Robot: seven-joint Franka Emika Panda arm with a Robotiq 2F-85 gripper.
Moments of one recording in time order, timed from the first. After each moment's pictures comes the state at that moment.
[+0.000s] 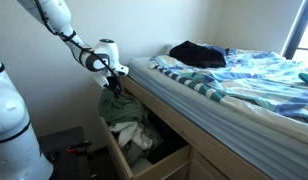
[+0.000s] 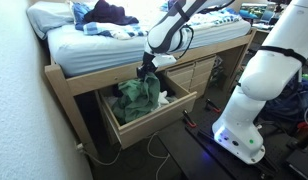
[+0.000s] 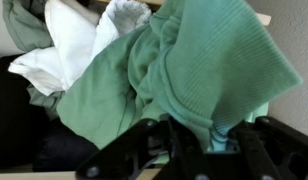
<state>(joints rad) 0.33 -0.12 0.17 -2.63 0.30 2.72 0.04</state>
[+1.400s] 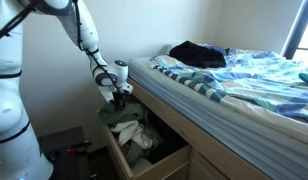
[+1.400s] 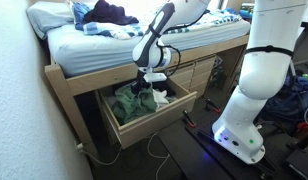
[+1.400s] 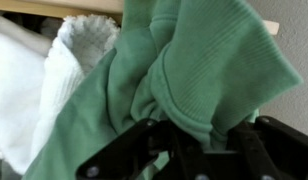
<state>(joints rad) 0.25 0.27 0.27 -2.46 0.58 2.79 -0.18</state>
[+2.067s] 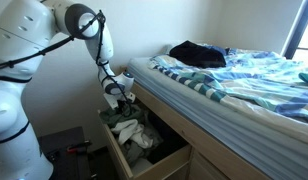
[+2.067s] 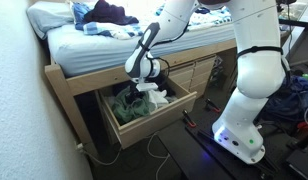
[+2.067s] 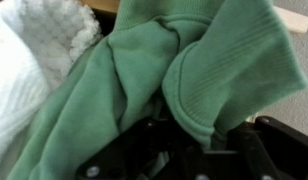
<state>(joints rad) 0.19 0.56 0.33 -2.25 0.45 2.77 -0.14</state>
